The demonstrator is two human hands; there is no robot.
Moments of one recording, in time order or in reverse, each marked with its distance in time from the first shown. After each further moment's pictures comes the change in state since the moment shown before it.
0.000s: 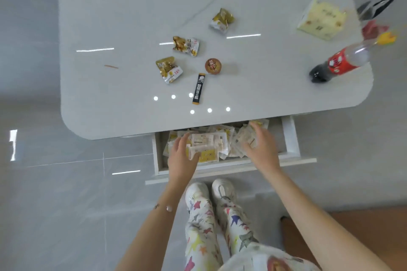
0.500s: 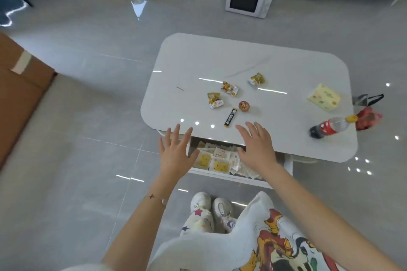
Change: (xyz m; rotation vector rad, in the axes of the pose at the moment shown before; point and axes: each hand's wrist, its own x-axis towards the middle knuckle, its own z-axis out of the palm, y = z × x) left_hand -0.172 0.071 -0.204 0.487 0.256 0.070; right_hand -0.126 -0.199 -0.139 -0.641 -0.140 -0.544
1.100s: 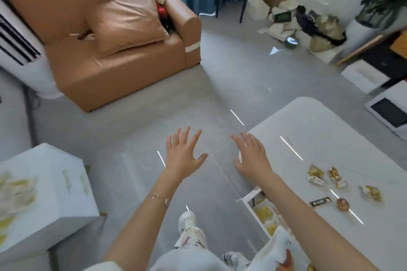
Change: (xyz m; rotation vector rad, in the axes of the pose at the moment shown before) left_hand -0.189 -0.245 -0.120 -0.147 0.309 -0.590; right_hand -0.008 -0.367 -0.020 -0.153 -0.096 -0.751
